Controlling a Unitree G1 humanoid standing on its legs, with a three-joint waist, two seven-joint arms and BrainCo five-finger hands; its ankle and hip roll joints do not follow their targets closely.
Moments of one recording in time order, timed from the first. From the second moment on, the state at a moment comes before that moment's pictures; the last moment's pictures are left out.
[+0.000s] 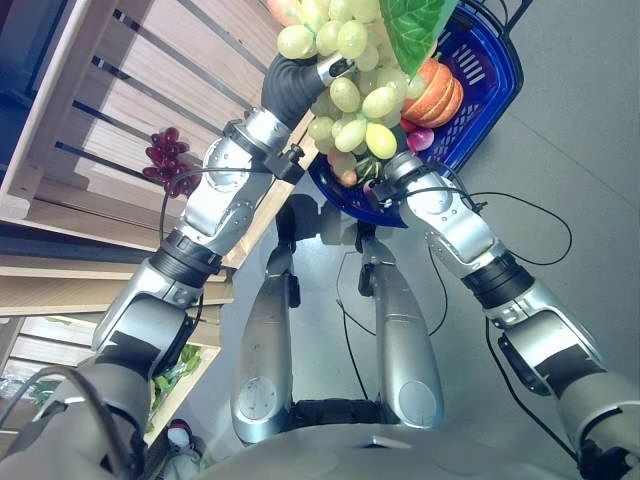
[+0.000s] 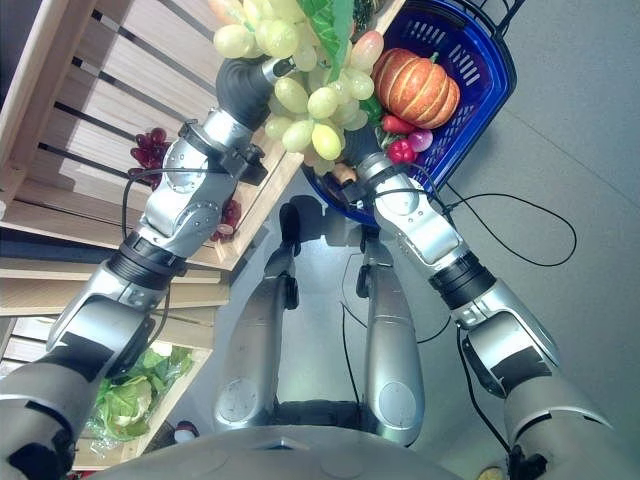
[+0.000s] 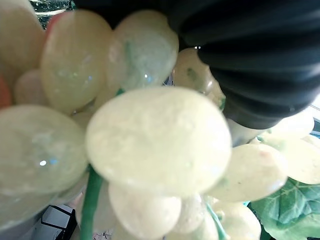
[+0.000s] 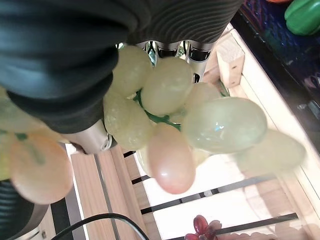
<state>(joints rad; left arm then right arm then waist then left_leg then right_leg) -0.83 0.45 -0.45 0.13 -0.75 -0.33 -0.24 -0.74 -0.45 0.54 0.13 0.45 -0.03 -0.12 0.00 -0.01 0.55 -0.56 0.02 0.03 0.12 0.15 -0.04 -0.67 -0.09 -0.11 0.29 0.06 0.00</state>
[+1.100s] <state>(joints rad) -0.76 0.40 -0.39 0.13 -0.67 -0.37 0.15 -0.74 -0.41 0.50 0.13 0.45 -0.05 -0.16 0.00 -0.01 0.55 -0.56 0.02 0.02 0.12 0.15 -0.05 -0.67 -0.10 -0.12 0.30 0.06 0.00</state>
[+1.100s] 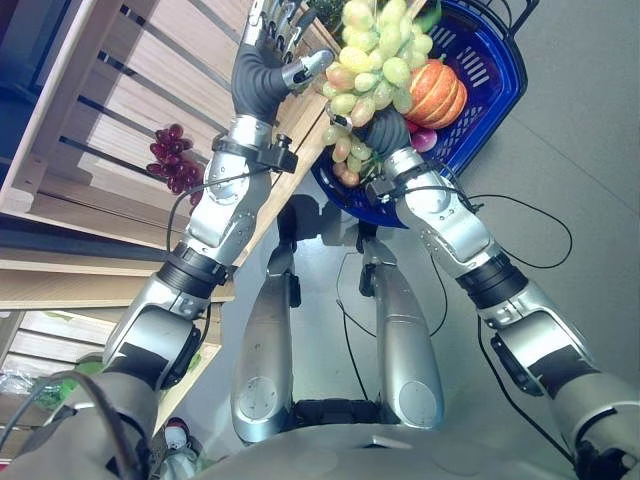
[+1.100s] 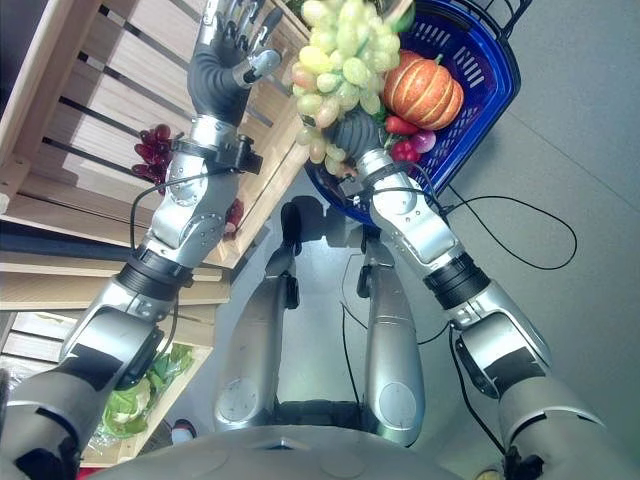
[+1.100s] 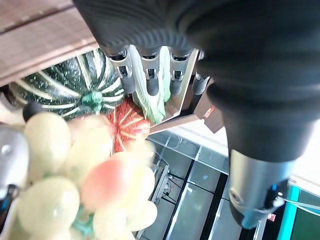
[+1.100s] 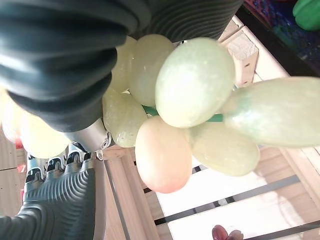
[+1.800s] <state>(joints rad) -0.70 0.46 -0.30 0.29 -0.33 -0.37 0.41 -0.65 -0.42 0.39 0.19 0.44 -0.09 -0.26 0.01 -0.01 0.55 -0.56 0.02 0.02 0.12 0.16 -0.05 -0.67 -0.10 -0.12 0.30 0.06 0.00</state>
